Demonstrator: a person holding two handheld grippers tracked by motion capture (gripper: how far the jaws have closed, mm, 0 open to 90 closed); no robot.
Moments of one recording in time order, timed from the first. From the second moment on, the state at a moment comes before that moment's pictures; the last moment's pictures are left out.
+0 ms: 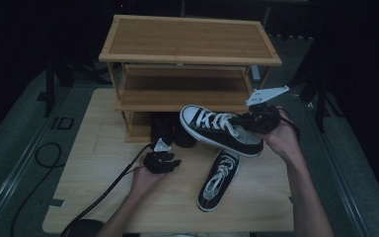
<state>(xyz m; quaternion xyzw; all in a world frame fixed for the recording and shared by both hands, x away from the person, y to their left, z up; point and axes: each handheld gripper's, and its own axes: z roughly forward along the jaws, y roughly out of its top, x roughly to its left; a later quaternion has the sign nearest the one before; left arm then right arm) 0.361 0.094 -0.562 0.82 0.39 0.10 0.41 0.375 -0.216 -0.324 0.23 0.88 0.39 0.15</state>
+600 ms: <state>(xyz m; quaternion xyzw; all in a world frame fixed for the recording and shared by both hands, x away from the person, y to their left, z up) 0.362 0.093 -0.562 0.82 0.39 0.10 0.41 0.410 -0.200 -0.308 0.28 0.86 0.40 0.17</state>
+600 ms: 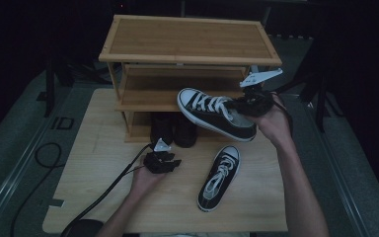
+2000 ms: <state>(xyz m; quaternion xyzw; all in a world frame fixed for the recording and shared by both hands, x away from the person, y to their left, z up) 0.361 0.090 -0.561 0.82 0.38 0.11 0.41 0.446 -0.182 -0.321 0.41 0.78 0.42 0.23</state>
